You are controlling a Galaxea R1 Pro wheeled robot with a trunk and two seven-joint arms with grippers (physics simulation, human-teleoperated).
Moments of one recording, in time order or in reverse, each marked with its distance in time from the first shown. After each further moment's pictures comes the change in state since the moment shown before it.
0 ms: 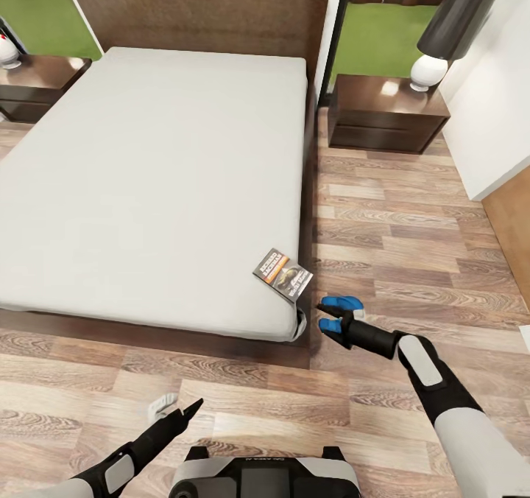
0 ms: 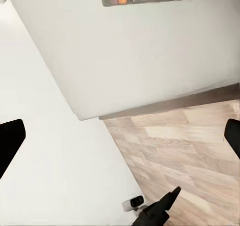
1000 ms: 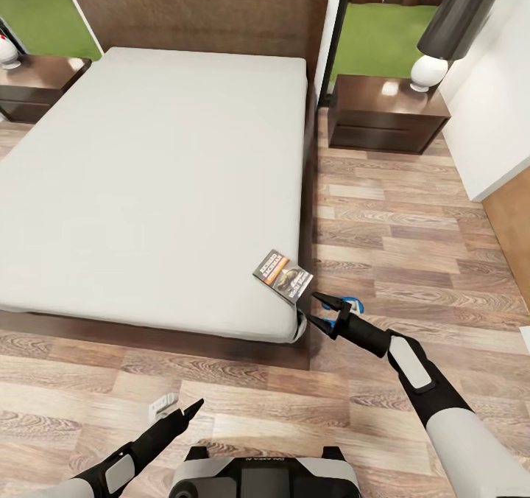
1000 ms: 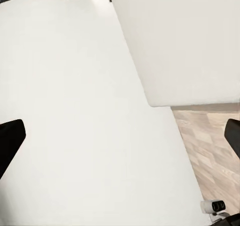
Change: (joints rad) left arm 0.000 -0.002 0.000 0.000 -0.001 0.001 -0.001; right arm 0.002 0.020 0.066 0.011 0.007 -0.012 0.393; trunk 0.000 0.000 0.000
